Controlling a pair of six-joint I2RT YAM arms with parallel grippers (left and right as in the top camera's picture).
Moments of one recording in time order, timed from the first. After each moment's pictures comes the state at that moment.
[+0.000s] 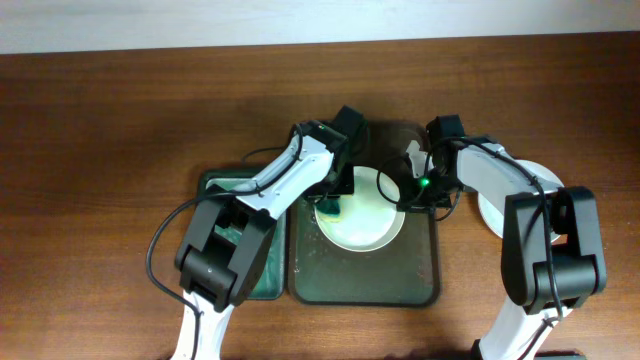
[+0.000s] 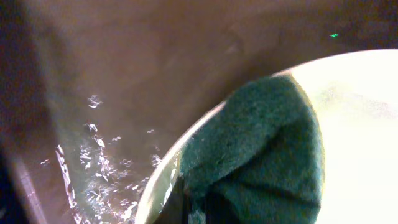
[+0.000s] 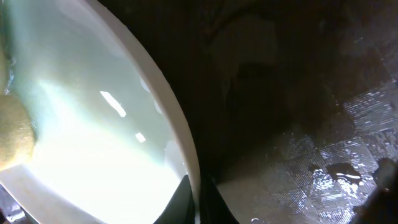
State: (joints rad) left arm -0.60 2.21 1.70 -0.95 0.02 -0.56; right arm 0.10 1.94 1.18 -0.78 -0.41 0.05
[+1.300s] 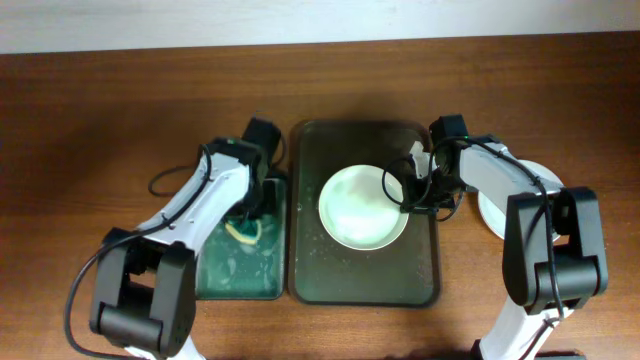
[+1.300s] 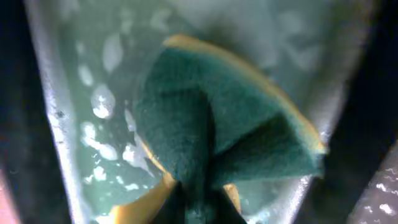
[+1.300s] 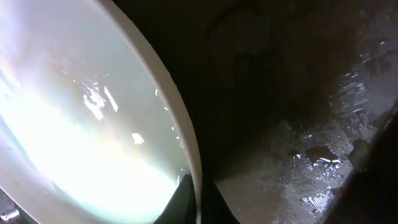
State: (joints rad) left arm -0.34 1.83 1.26 -0.99 -0.13 -0.39; right arm 0.09 1.94 1.18 -0.80 -0.39 0.05
